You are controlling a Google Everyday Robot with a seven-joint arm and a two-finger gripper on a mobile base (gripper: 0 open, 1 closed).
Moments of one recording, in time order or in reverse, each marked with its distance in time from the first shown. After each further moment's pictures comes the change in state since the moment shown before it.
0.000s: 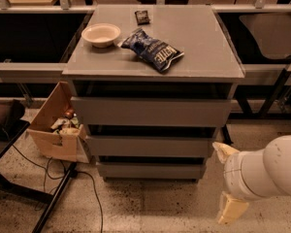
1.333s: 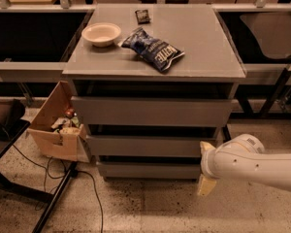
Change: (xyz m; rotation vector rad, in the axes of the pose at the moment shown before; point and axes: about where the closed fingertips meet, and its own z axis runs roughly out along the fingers) arm 0.070 -0.070 0.214 0.057 0.104 0.046
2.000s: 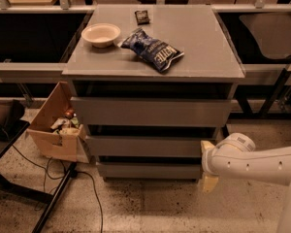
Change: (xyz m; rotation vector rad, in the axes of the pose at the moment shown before) arm 0.020 -0.018 0.041 0.025 0.065 -0.095
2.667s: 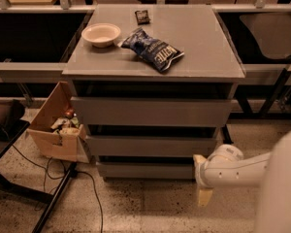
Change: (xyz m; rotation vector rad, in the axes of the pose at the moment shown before) arm -0.013 0.050 0.036 -0.095 -0.015 -0.047
